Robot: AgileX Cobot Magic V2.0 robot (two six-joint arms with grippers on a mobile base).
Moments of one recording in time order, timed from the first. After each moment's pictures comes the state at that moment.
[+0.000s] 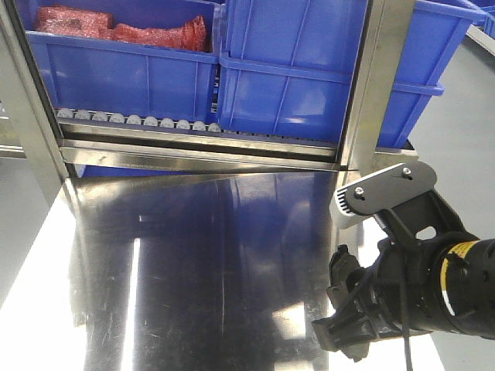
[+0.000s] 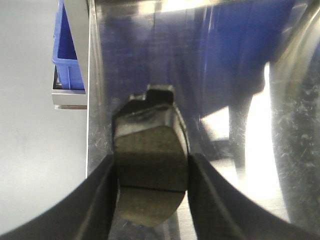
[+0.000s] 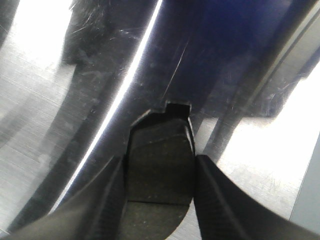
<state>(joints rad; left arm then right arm) -0.44 0.36 -0.64 0.26 1.08 -0.45 0.82 1.10 -0.94 -0.24 0.91 0.42</state>
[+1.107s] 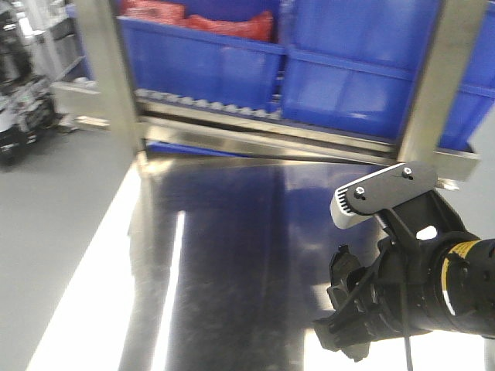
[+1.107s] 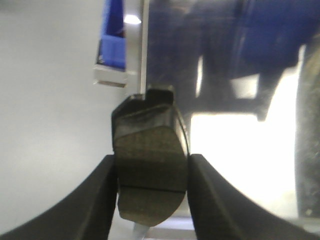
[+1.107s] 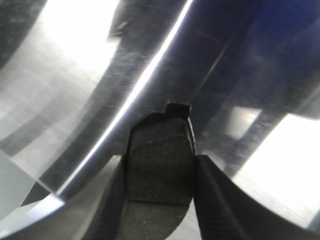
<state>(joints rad) -0.44 0.36 -0.64 0.26 1.08 -0.45 0.82 1.10 -0.94 -0.24 0.91 0.42</state>
